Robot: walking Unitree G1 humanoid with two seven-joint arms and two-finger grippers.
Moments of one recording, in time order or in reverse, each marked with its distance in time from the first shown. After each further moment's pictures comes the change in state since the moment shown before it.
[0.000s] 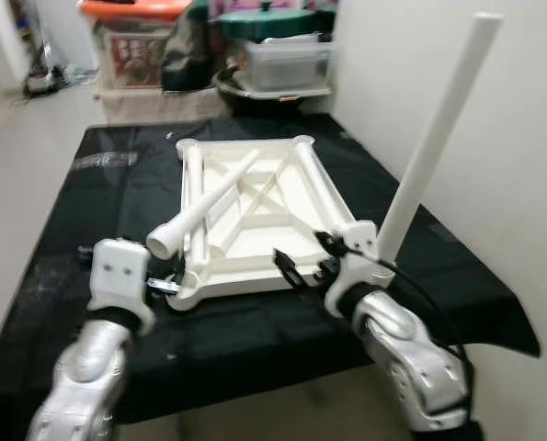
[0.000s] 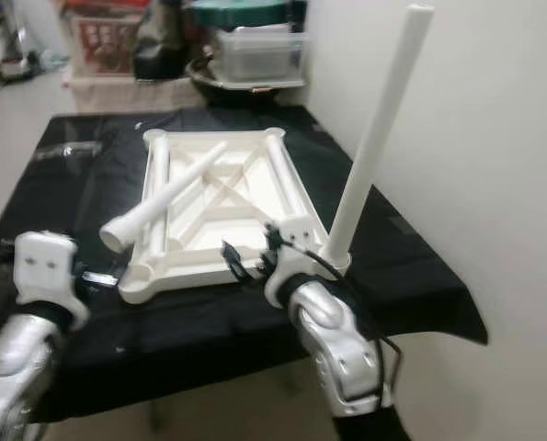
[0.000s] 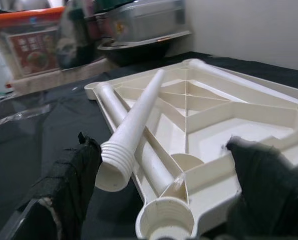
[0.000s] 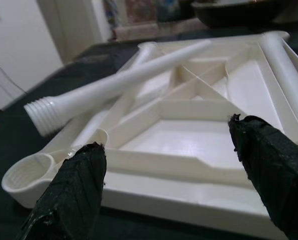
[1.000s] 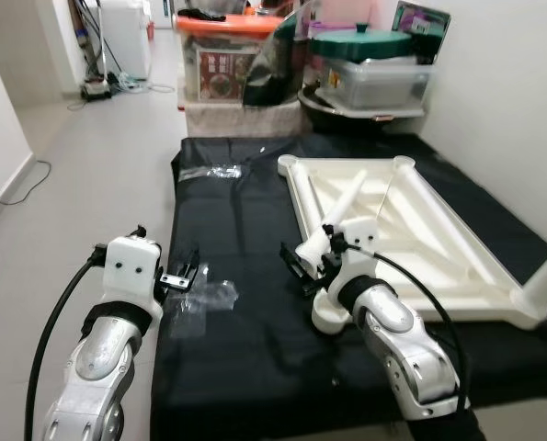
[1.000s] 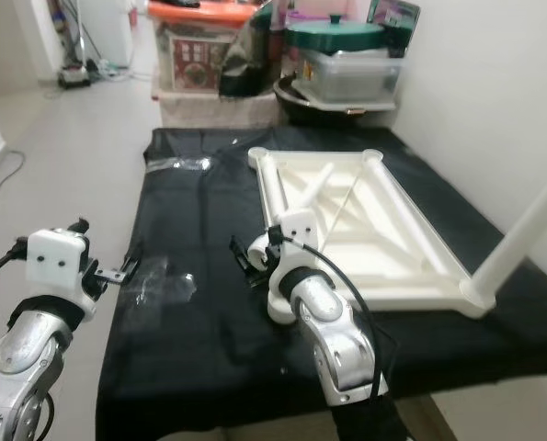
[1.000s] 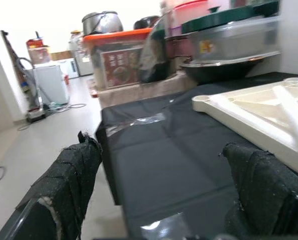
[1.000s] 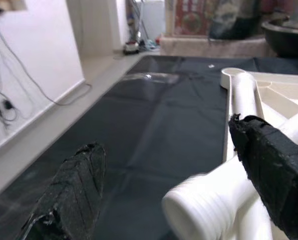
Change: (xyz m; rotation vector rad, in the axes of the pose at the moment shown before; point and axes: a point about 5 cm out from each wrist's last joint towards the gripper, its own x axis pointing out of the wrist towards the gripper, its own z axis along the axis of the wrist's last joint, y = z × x) left arm 0.003 0.000 0.007 0.025 -0.087 0.044; right arm 0.009 -0.016 -0.001 -0.050 -0.006 -0.126
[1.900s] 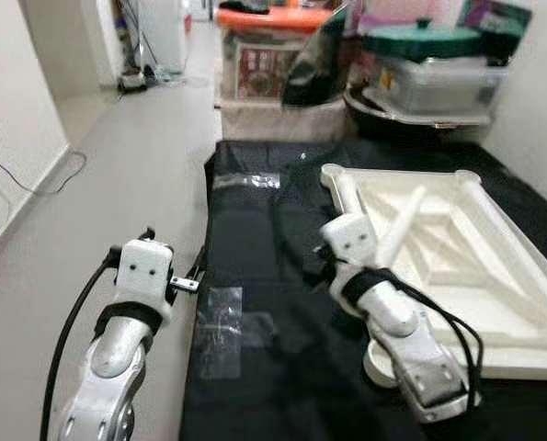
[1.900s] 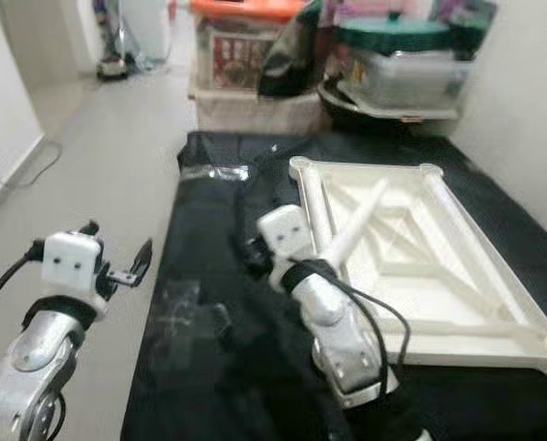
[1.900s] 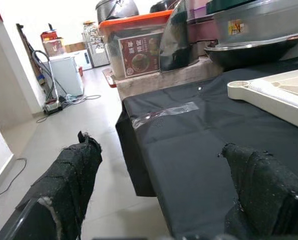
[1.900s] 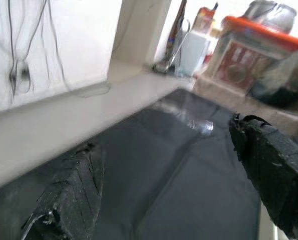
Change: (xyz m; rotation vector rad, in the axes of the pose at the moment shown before) left arm 0.003 -0.004 -0.006 0.034 0.006 0.010; right arm -0.005 0.022 0.011 -0.428 -0.118 0.159
